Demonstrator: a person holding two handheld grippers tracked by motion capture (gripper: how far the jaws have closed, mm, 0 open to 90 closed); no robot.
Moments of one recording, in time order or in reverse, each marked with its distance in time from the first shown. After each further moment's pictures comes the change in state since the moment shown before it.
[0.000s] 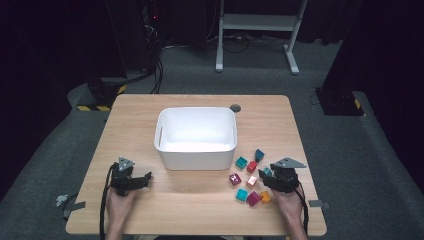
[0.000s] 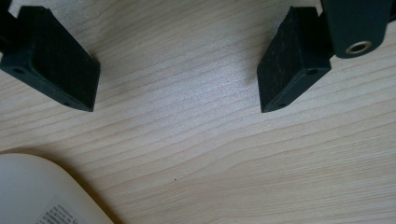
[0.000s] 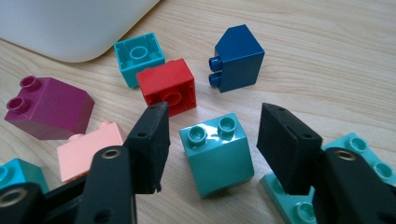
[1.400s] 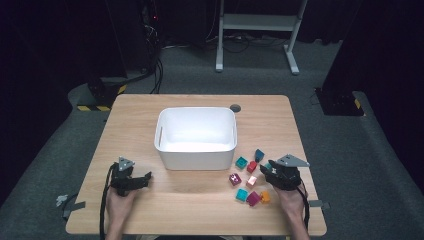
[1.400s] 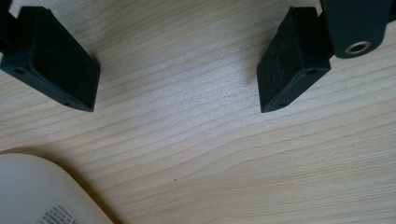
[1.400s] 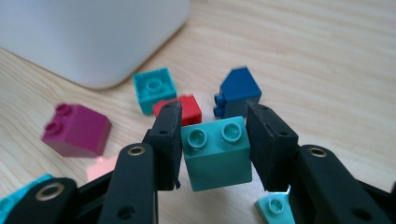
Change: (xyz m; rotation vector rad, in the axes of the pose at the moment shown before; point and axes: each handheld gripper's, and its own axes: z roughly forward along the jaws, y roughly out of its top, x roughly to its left) left arm 0.000 0.000 0.000 0.000 0.001 0.001; right arm 0.003 0.015 -0.016 -0.073 0.013 -0.051
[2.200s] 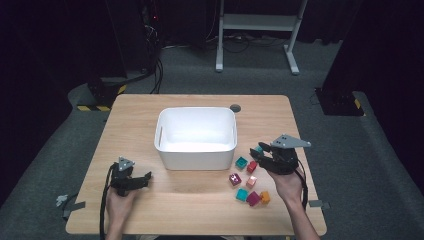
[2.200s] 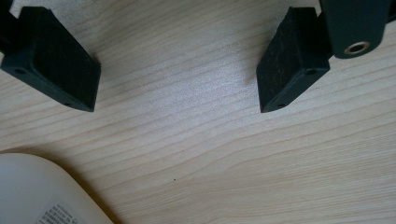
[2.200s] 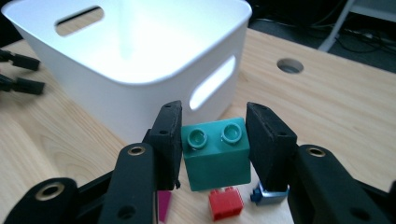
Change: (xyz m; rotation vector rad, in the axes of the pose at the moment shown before) left arm 0.000 0.000 0.000 -0.001 0.001 -0.003; right arm 0.024 0.084 -0.035 -0.086 0.129 -0.062
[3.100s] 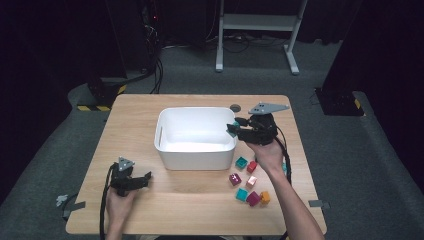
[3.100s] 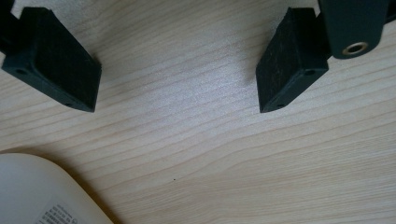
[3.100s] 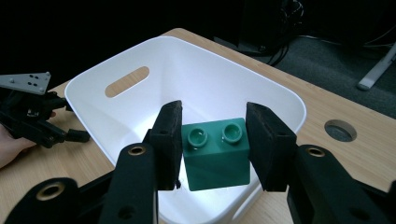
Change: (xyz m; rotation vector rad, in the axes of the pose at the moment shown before) left arm 0.000 0.000 0.000 -0.001 0.002 0.000; right arm 0.012 0.089 0.037 -0.018 0.160 -0.023
